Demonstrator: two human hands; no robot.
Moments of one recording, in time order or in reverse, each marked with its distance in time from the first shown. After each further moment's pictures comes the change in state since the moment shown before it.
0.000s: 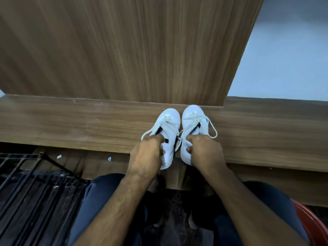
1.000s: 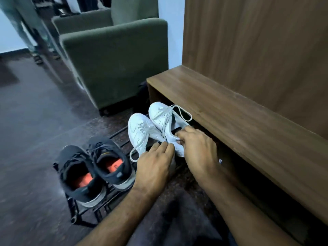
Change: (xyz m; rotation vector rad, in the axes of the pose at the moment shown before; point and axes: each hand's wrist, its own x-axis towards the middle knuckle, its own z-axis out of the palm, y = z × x) left_hand -0.182 -0.306 -0.125 0.455 0.460 -0.404; right_hand -0.030 -0.430 0.121 0.215 0.016 -0.922
